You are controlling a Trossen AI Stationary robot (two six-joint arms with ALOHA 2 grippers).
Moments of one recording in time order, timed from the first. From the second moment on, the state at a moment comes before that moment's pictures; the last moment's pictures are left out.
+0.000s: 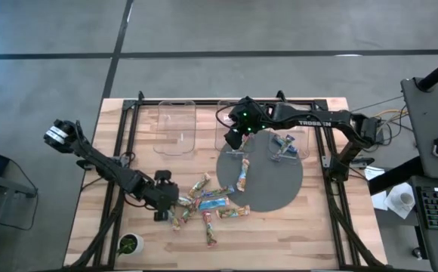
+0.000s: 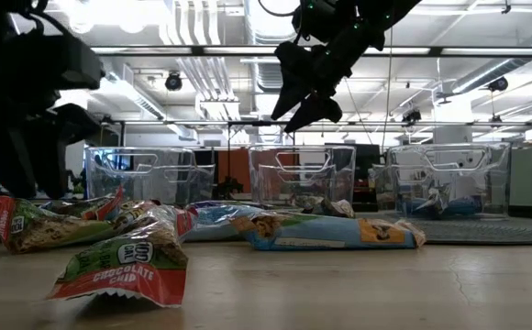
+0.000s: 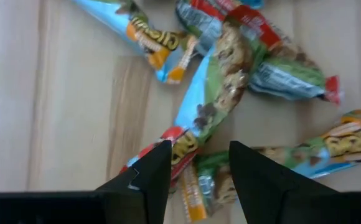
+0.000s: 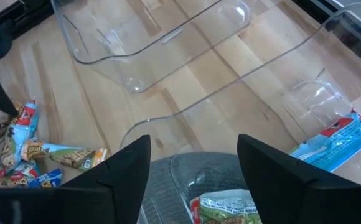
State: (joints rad) left arm -0.53 1.29 0.62 -0.44 -0.23 -0.52; right arm -0.31 1.69 1.30 -0.42 -0.08 0.34
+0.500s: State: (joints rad) left arm -0.53 1.29 0.59 -0.36 -0.28 -0.47; right arm -0.31 1.69 1.30 -0.42 -0.08 0.36
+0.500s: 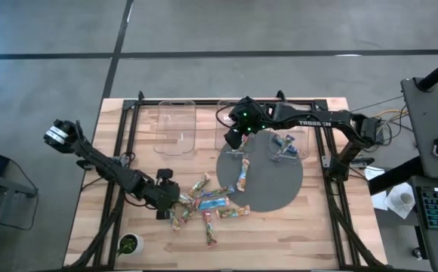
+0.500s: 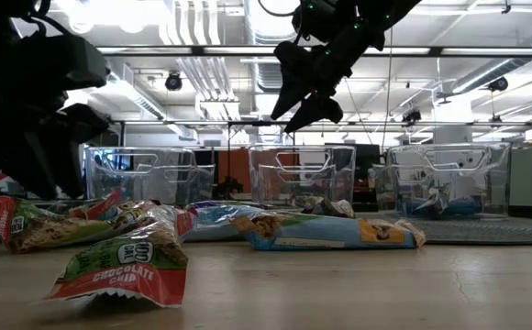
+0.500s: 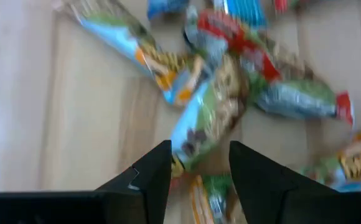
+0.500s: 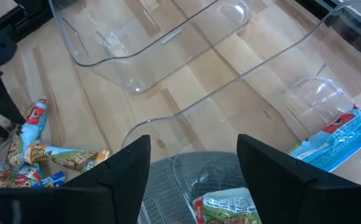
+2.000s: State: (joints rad) left arm -0.59 1.24 0.63 -0.42 -0.39 -0.73; right arm -0.31 1.69 1.30 -0.43 -0.02 0.40
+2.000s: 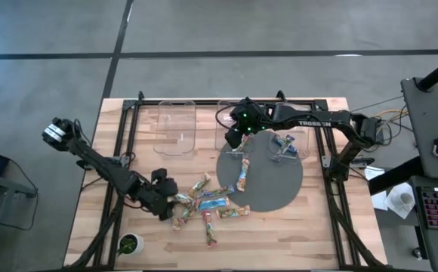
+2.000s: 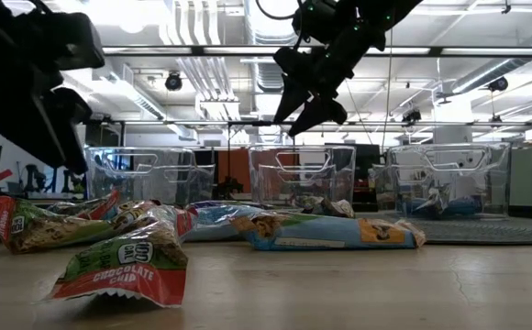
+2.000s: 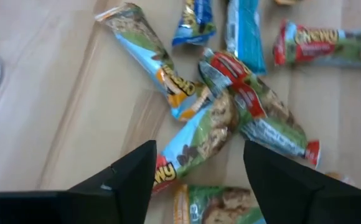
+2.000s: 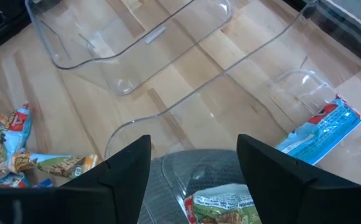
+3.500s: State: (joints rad) left arm -0.46 1.24 0.46 -0.27 -0.25 -0.53; right arm -0.31 1.69 1.24 -0.43 -0.02 0.46
